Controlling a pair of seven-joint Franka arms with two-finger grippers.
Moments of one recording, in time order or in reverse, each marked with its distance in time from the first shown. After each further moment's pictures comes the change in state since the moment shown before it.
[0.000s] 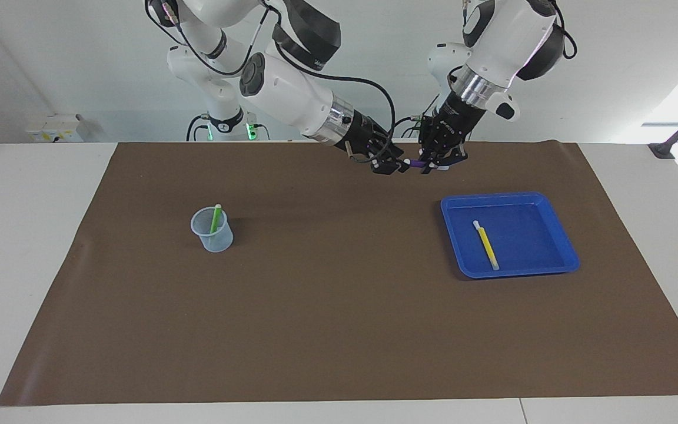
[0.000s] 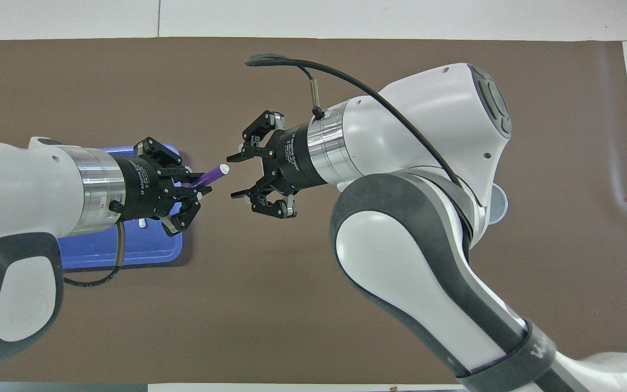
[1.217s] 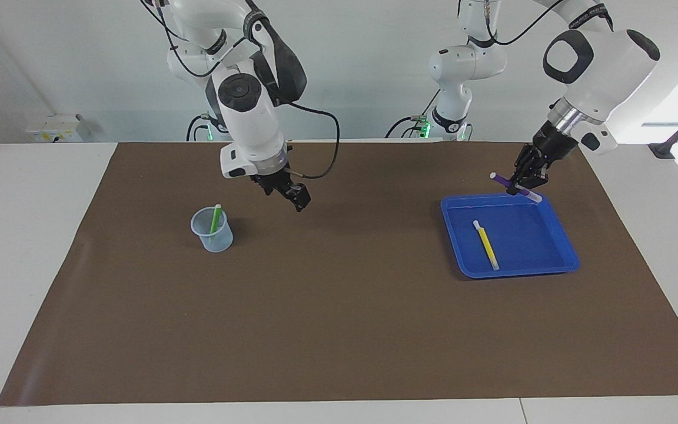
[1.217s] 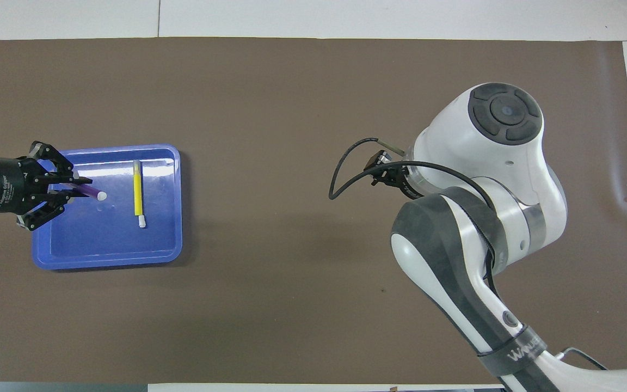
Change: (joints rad) left arm 0.400 0.018 0.022 -0.121 0.002 -0.083 1.227; right arm -0.007 -0.162 -0.242 -0.292 -0.645 -0.256 -0.825
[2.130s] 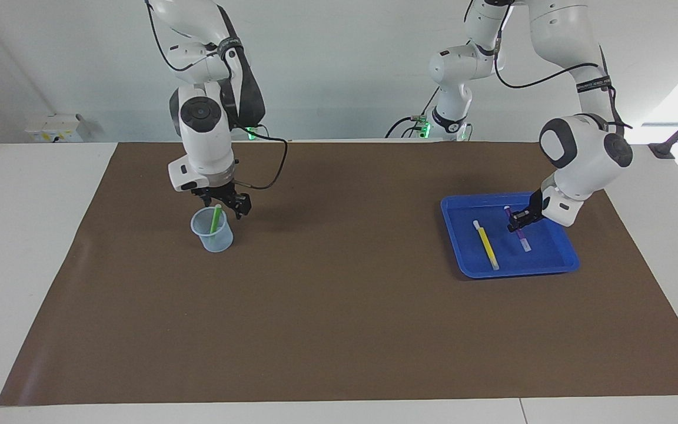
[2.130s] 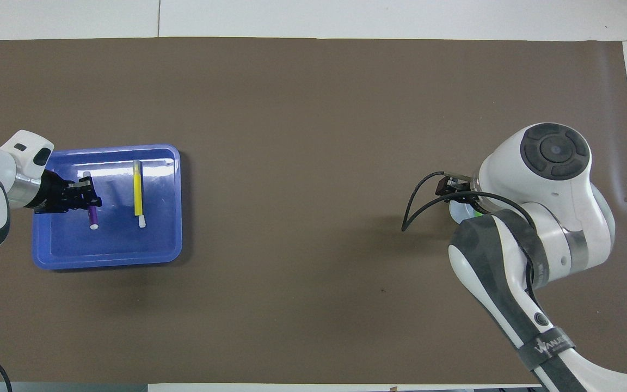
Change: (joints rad) left arm 0.054 0.322 -0.009 -0.021 0.237 0.152 0.894; right arm -0.006 -0.116 -0.148 -0.285 -0.161 0.127 -0.228
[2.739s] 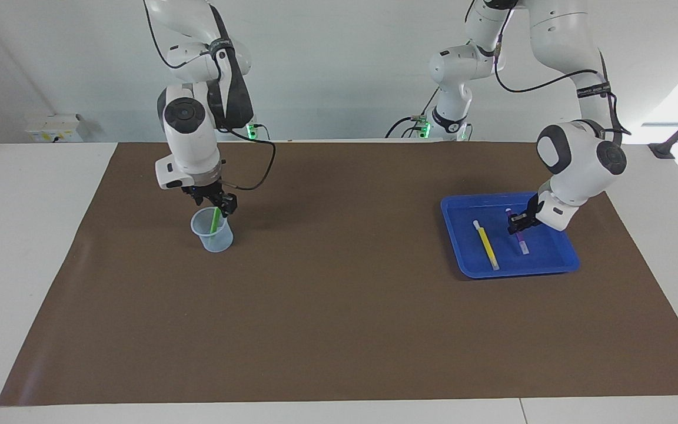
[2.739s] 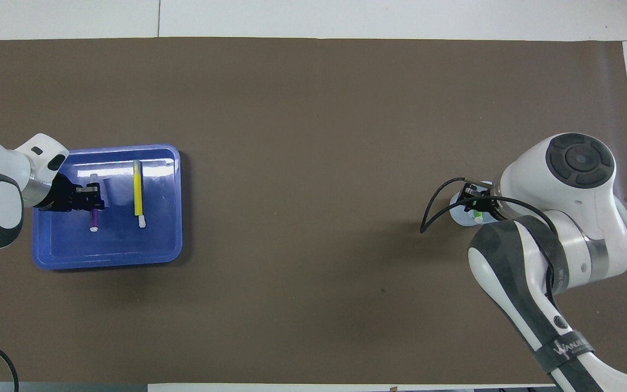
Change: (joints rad) left arm 0.000 0.018 -0.002 0.001 0.026 0.013 0.031; right arm -0.001 -0.021 -0.061 -0.039 0.000 0.008 0.001
